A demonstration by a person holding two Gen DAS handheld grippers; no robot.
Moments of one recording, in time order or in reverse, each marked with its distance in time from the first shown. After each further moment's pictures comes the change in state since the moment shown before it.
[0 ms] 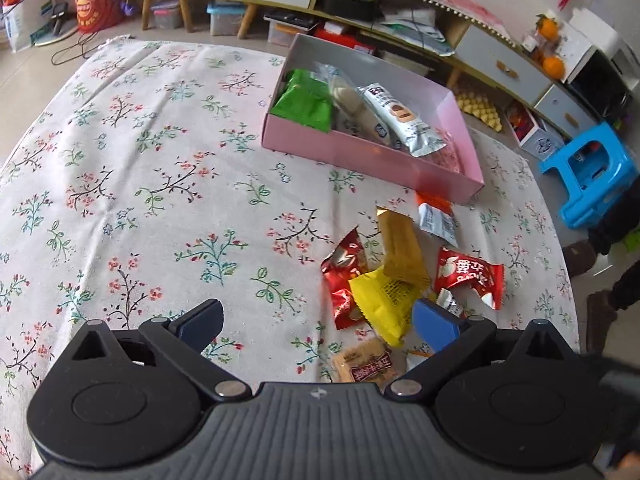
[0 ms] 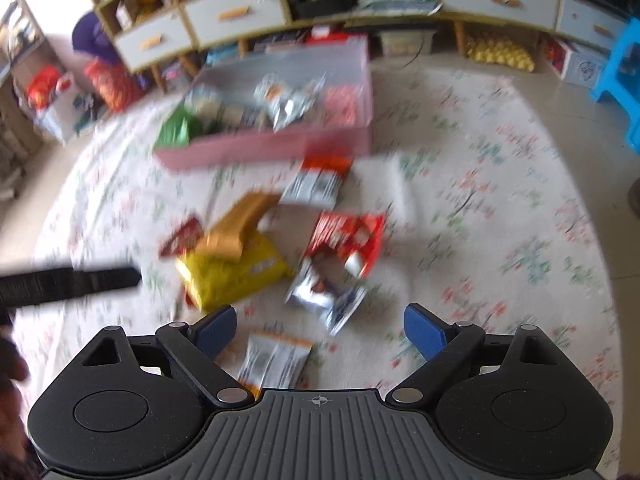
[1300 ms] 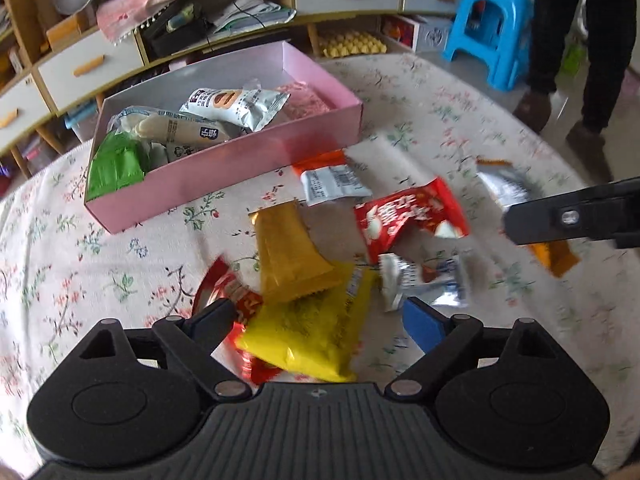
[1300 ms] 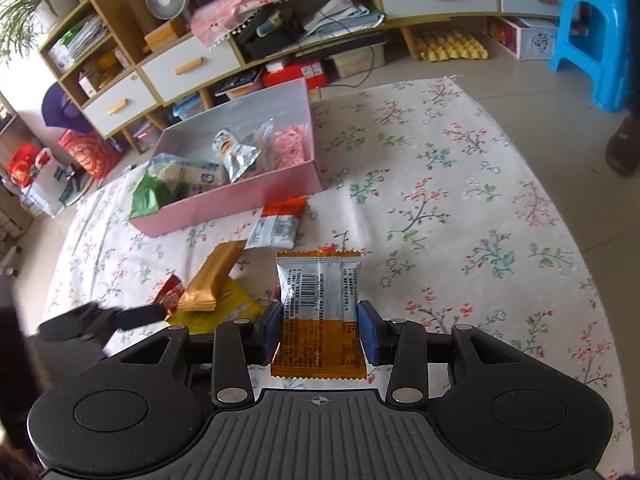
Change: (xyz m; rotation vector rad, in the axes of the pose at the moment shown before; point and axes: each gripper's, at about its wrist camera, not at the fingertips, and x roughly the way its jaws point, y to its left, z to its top) left arm 0.069 -0.086 -0.016 0.622 -0.023 -0.021; right arm -0.030 -0.047 0.011 0.219 -0.127 0.020
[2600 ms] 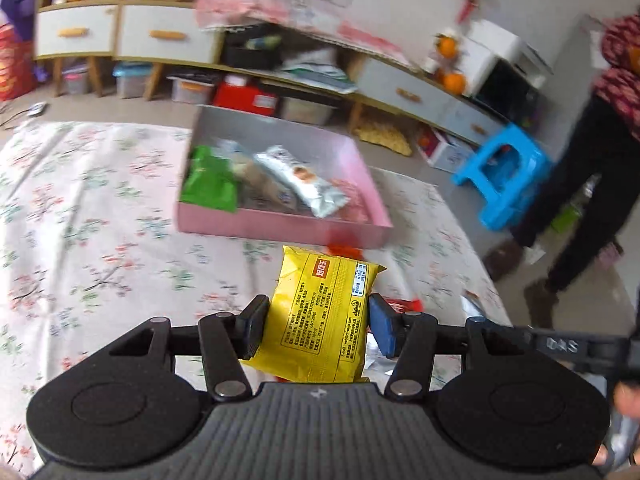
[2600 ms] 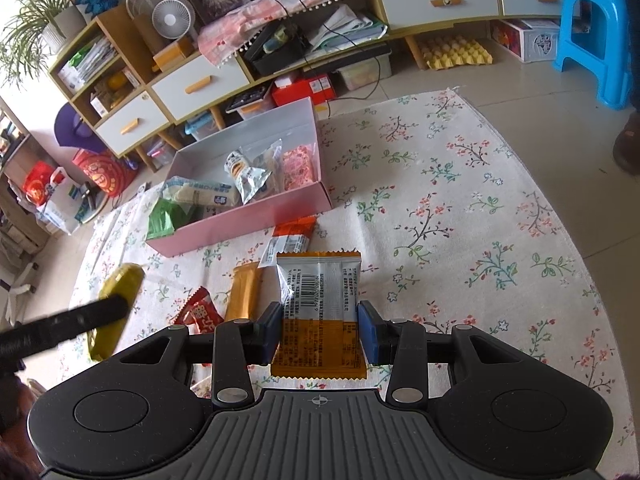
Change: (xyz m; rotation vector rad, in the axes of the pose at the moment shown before) left arm -0.073 0.075 -0.006 -0.461 -0.180 -0.164; right arm -0.014 -0.008 0.006 0.030 -0.038 0.044
